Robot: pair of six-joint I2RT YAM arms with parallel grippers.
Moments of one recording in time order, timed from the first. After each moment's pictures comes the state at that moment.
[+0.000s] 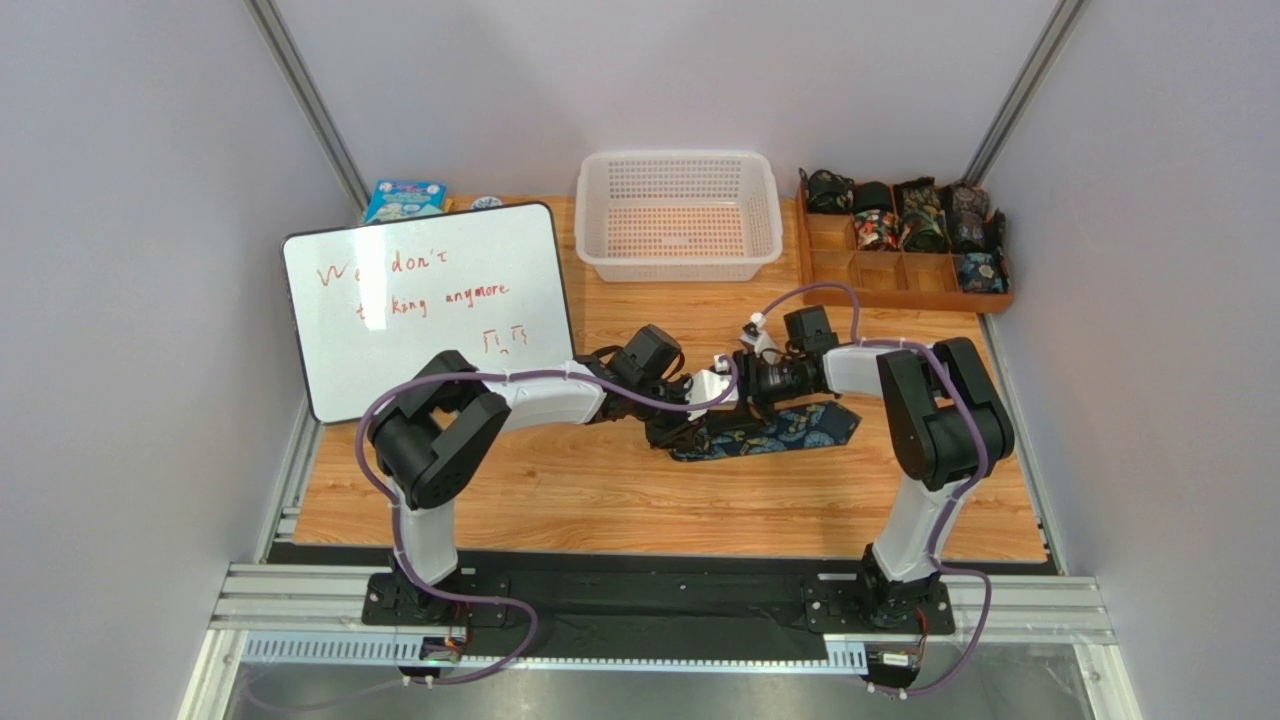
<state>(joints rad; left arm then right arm) -0.83 1.87 1.09 -0.13 0.52 0.46 0.24 1.84 0.88 -0.17 -1.01 0.52</state>
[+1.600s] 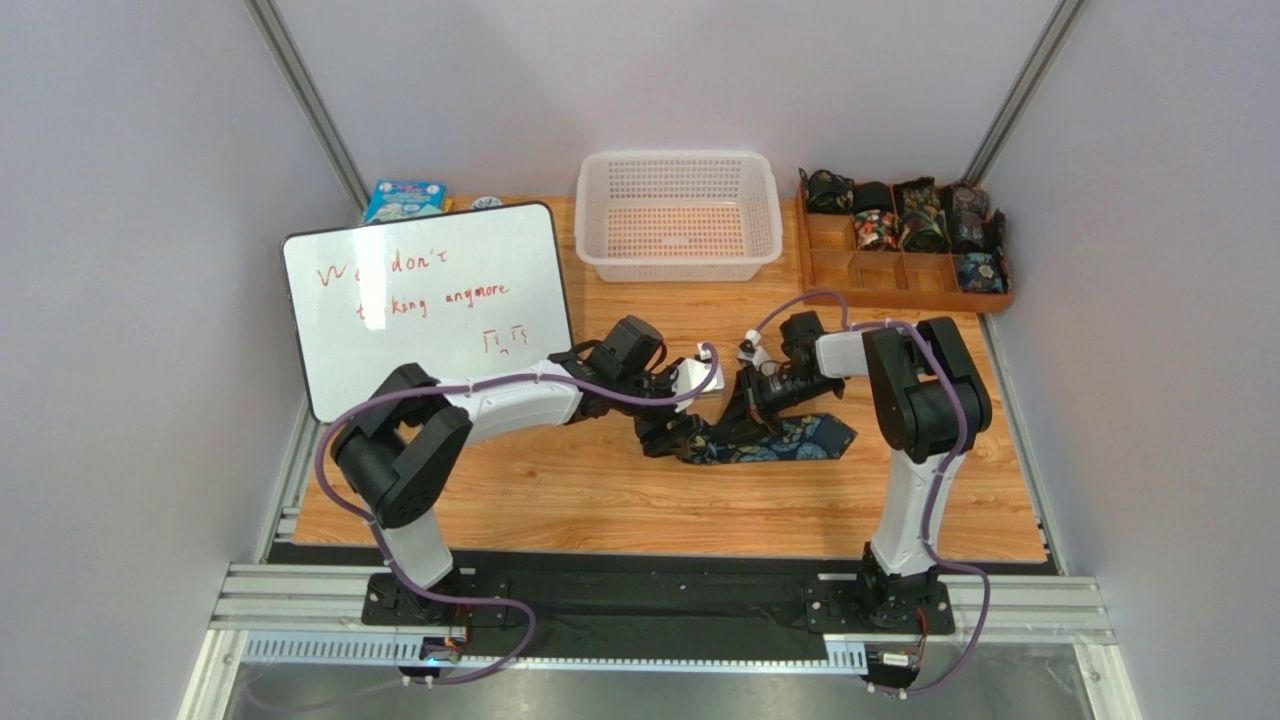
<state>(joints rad) -0.80 1.75 1.05 -0.15 0.55 0.42 0.22 1.98 0.98 -0.46 -1.03 0.33</state>
